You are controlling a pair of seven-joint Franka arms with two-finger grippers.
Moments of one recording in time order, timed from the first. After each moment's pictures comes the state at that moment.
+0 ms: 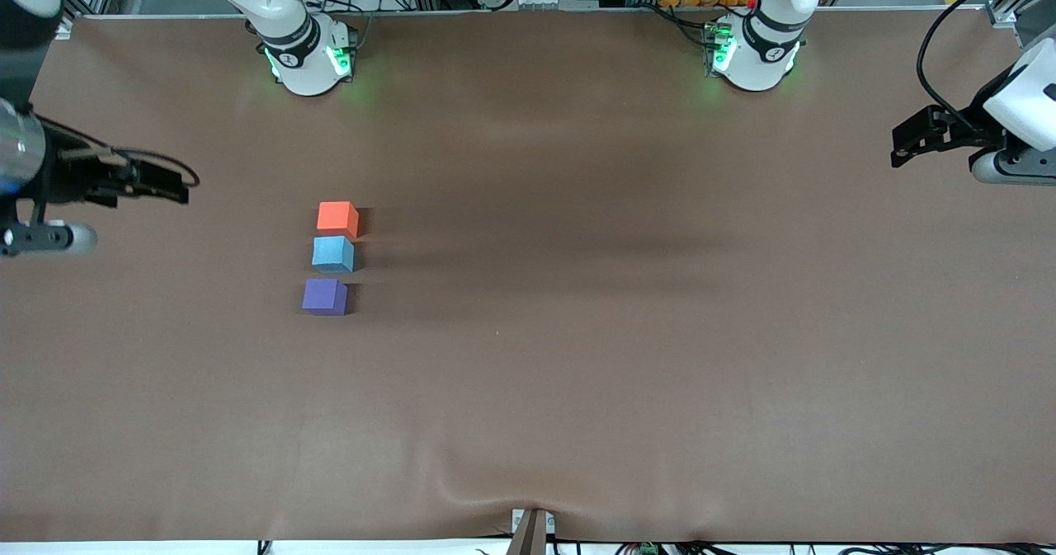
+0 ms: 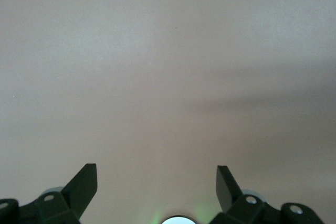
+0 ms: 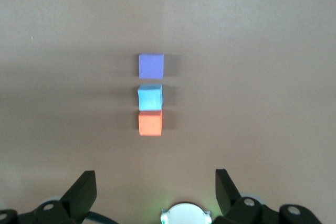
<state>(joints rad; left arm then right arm) -0.06 -0.03 -0.01 -1.58 0.02 1.49 0.02 0.05 0.24 0.04 -1.17 0.04 1.22 0.06</state>
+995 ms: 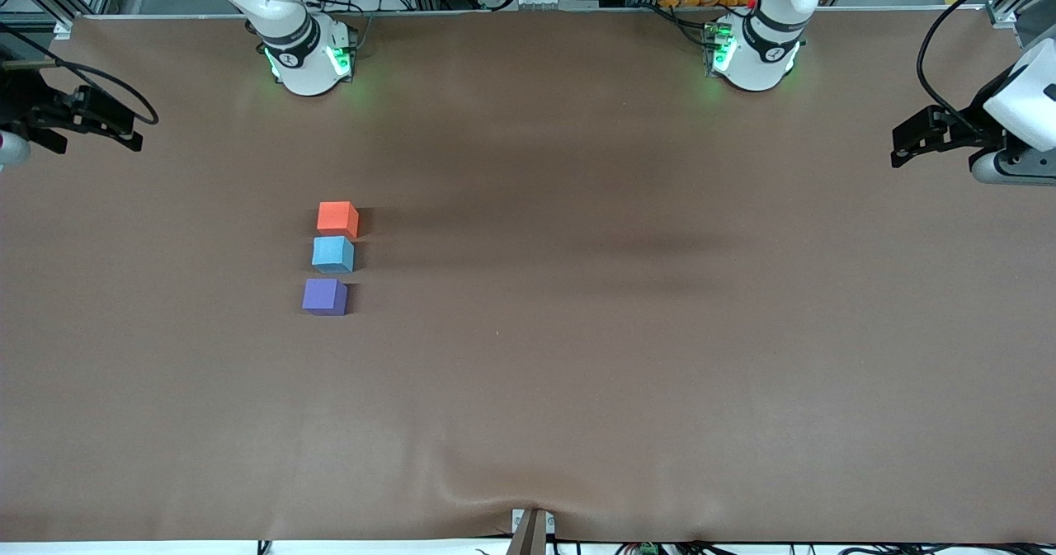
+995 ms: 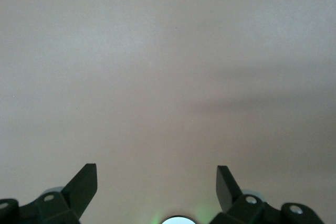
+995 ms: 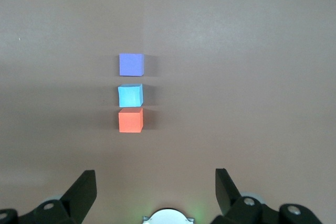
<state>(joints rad) -0.06 -0.03 -0.01 -1.58 0.02 1.49 0.02 0.02 -0.04 0.00 -1.51 0.01 1.39 -0.03</state>
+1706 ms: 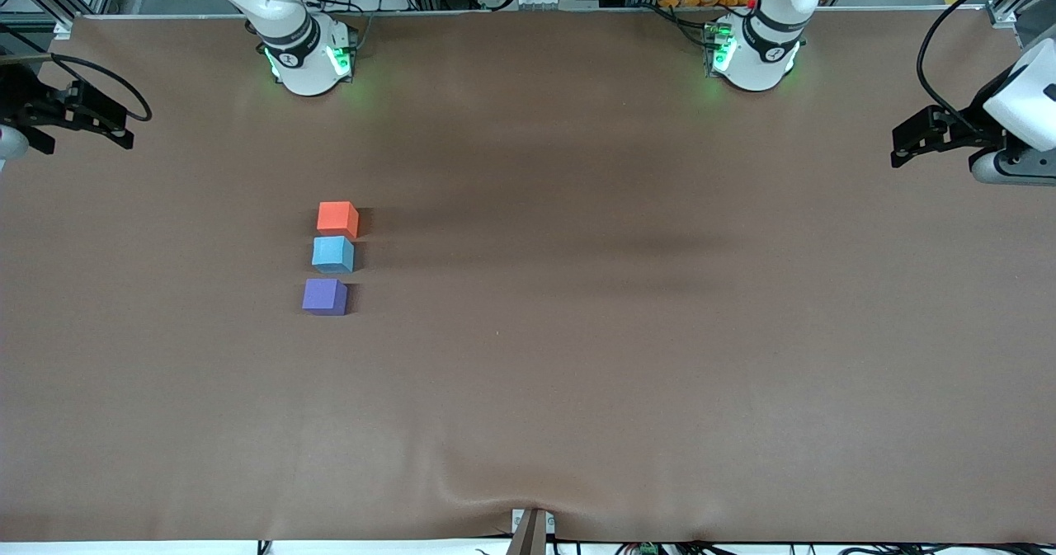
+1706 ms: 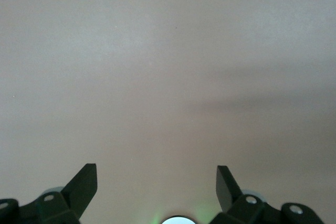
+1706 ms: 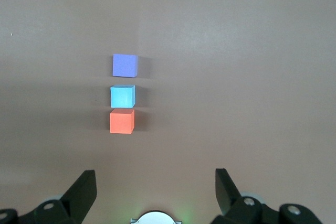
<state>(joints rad) -0.06 -0.03 -0.01 -1.58 0.02 1.49 0.02 0.02 -0.05 0.00 -1.51 -0.02 1.40 -0.07</state>
